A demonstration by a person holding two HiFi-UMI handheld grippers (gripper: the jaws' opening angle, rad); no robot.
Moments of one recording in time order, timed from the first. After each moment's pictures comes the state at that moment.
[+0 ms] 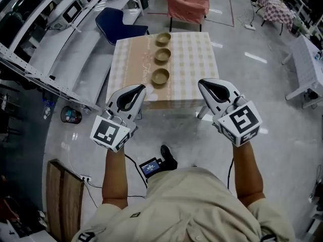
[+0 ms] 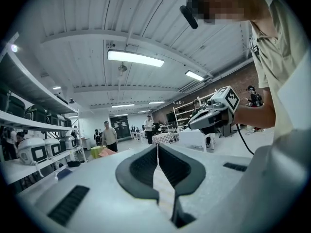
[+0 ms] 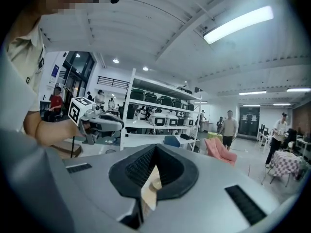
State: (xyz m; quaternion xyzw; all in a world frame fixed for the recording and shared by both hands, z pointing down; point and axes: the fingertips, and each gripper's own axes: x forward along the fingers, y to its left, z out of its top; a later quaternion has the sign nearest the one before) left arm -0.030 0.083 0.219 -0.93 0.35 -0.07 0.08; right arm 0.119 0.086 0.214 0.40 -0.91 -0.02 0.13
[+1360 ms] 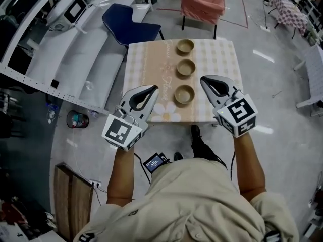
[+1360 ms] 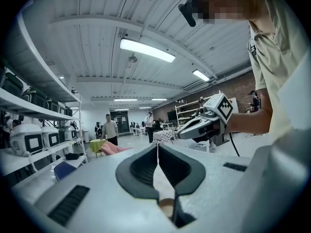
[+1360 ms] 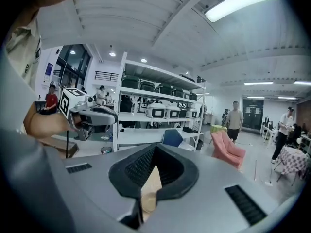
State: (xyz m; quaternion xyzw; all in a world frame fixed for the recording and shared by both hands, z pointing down) left arm -0.113 -0.104 0.262 -0.94 0.34 -0.07 0.05; right arm 0.014 -0.131 0.279 0.40 -0.90 0.00 0.16
